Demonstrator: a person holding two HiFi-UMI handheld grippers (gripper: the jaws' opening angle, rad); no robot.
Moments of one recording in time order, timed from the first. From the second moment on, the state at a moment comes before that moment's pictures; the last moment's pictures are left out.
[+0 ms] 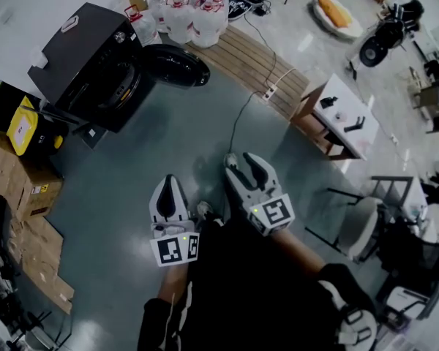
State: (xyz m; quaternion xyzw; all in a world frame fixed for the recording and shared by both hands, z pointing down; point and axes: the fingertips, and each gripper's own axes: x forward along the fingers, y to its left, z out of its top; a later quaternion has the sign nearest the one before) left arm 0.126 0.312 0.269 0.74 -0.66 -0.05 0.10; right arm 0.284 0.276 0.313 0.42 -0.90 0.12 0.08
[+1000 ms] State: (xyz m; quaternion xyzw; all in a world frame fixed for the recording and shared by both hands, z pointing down) left arm 0.196 0.065 0.277 0.68 -0.73 -0.04 0.09; right arm 0.331 -0.036 0.375 0.34 -0.93 0.12 0.12
